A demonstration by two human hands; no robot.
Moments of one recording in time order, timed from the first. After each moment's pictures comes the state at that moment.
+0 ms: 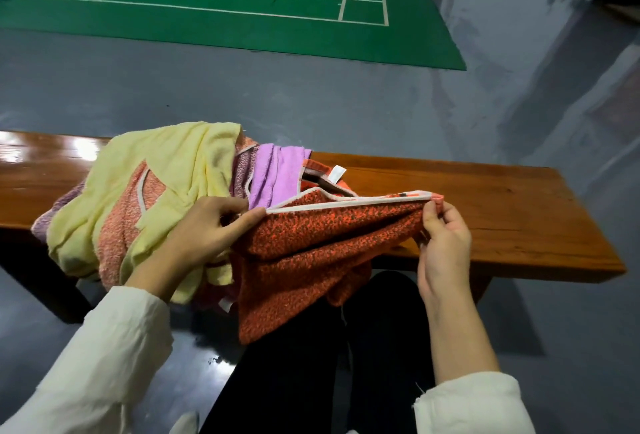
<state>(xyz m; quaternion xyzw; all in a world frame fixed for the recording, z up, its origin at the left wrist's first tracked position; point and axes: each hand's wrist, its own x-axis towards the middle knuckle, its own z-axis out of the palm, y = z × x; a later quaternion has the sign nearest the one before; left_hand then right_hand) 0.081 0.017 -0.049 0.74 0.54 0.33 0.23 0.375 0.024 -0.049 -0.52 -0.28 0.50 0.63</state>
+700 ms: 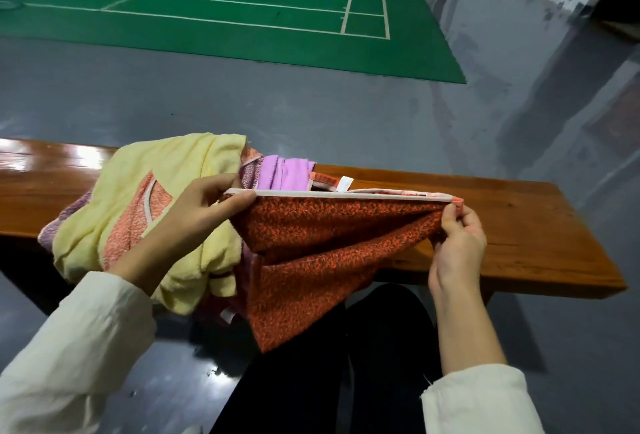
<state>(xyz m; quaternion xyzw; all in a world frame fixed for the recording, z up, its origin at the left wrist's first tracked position) 0.072 0.030 -0.017 0.68 0.49 0.44 0.32 0.383 0.049 -0.048 -0.54 -0.26 0.44 0.67</state>
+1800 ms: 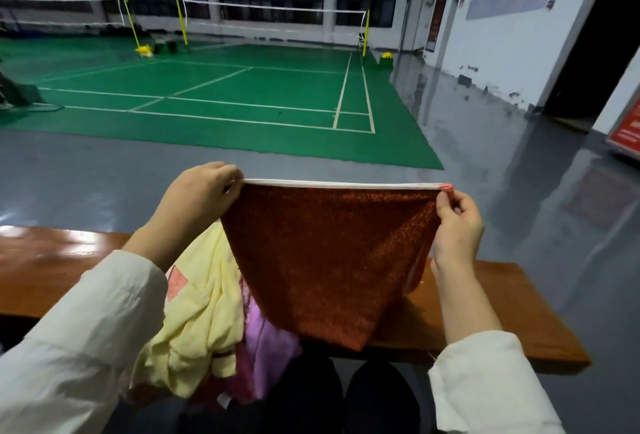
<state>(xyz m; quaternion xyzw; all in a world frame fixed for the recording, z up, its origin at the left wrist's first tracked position) 0.061 0.070 0.119 0.76 0.55 0.30 -0.20 0.398 0.097 0.078 -0.49 -0.35 0.30 0.74</state>
